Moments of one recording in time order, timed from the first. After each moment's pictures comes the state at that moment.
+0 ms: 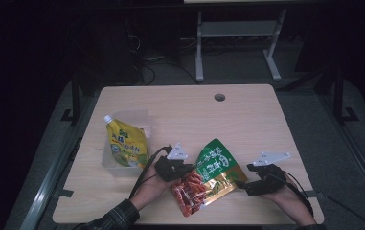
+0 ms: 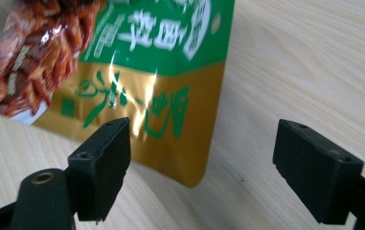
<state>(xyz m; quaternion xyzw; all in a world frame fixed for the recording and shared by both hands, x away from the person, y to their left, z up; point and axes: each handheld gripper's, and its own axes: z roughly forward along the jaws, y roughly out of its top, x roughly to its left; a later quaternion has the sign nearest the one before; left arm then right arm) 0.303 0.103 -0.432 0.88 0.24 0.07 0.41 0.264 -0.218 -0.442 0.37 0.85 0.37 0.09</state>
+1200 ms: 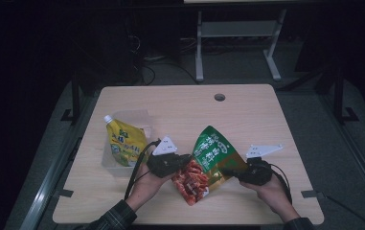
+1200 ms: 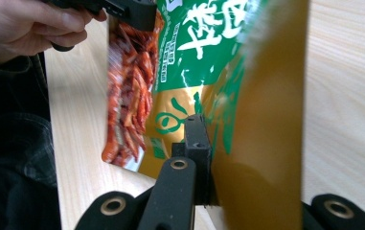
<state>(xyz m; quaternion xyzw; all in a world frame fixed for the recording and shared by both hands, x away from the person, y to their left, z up) 0.298 0.118 -0.409 0.84 0.27 0.10 0.47 0.285 -0.194 -0.436 0.32 0.81 0.49 -0.01</state>
